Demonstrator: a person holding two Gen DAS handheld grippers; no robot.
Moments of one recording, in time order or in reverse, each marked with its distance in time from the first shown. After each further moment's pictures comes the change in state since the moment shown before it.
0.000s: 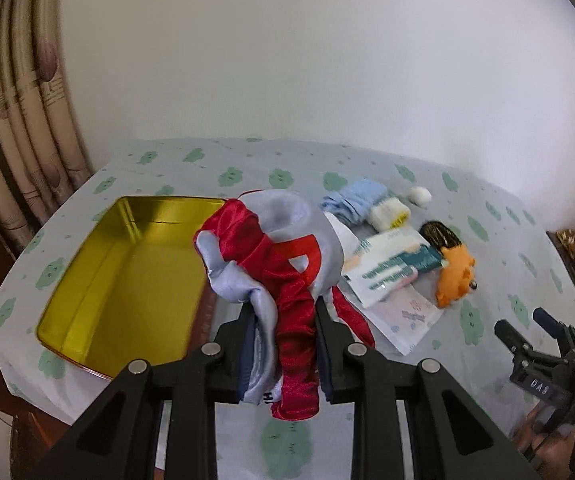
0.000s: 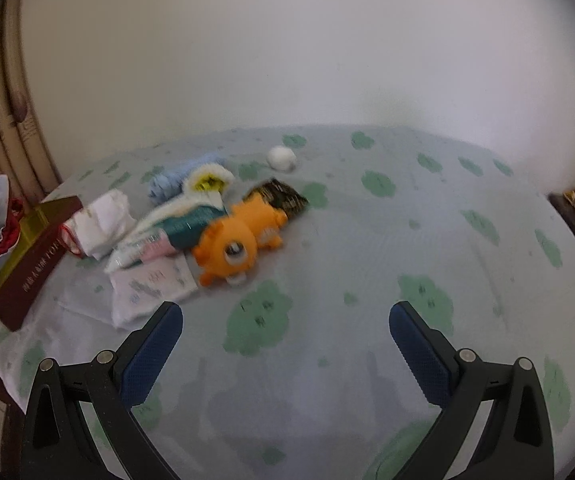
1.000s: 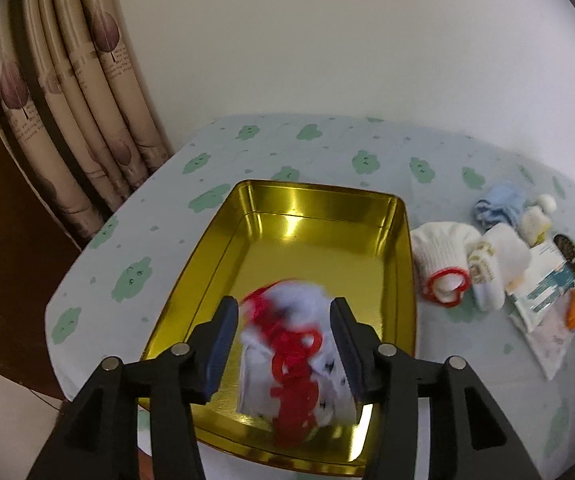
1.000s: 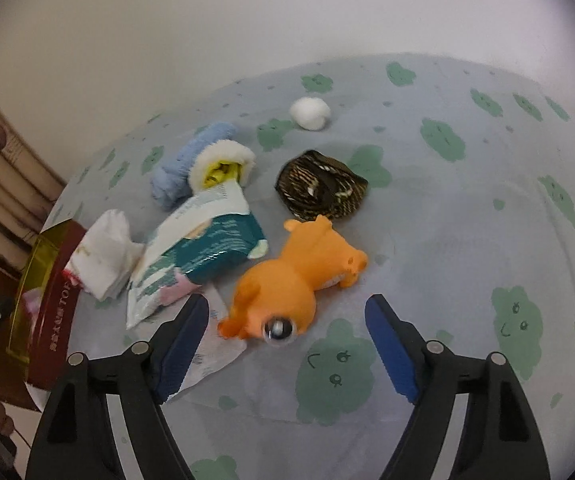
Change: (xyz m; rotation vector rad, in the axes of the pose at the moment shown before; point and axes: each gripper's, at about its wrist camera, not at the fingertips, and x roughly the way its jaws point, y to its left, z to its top) left arm 0.057 0.116 0.019 -0.024 0.084 0.269; right arm 0.075 0.015 0.050 0.183 0.295 0.108
